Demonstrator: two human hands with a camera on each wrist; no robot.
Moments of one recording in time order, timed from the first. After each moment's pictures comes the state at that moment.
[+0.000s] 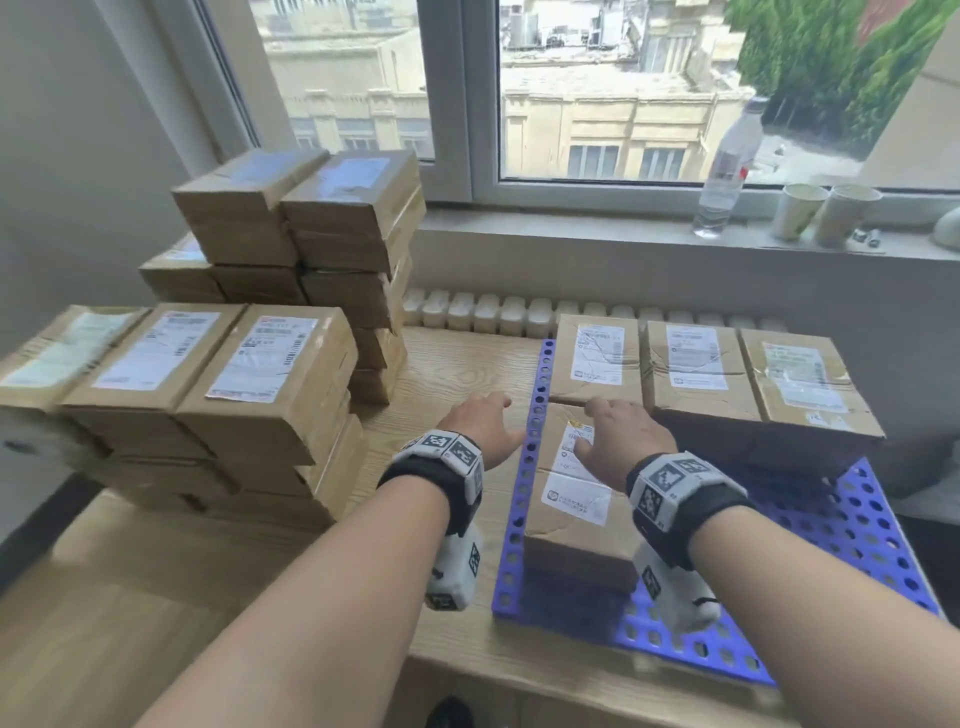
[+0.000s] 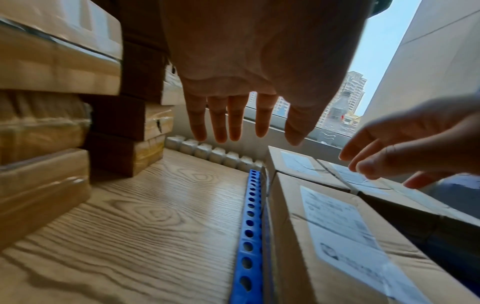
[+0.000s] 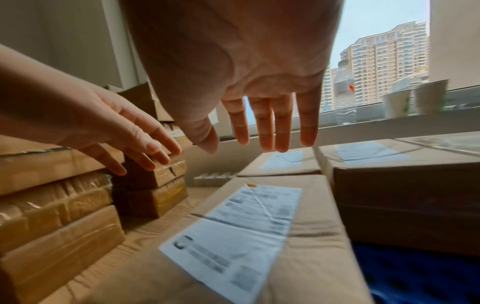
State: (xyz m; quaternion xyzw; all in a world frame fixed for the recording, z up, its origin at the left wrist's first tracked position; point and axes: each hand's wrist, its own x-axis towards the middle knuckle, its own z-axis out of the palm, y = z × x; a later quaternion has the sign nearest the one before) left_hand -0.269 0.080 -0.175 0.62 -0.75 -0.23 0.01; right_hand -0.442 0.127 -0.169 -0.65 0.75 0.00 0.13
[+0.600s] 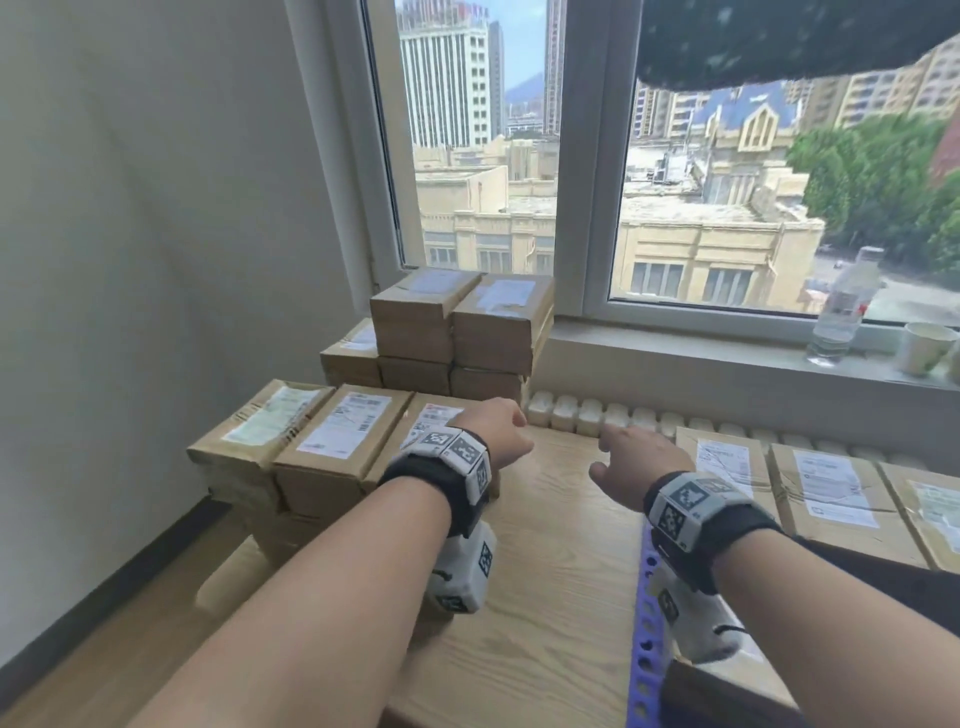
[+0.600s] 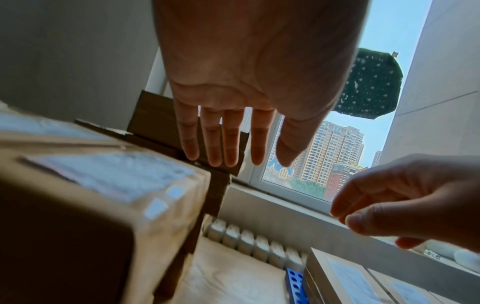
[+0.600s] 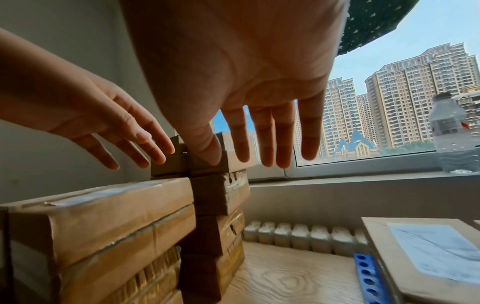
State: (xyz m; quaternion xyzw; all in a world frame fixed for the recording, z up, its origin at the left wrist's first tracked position) left_hand -0.120 0.061 -0.054 0.66 -0.72 -0.19 0.07; right_hand -0.305 0.083 -0.082 -0.72 0.69 -0.03 0.07
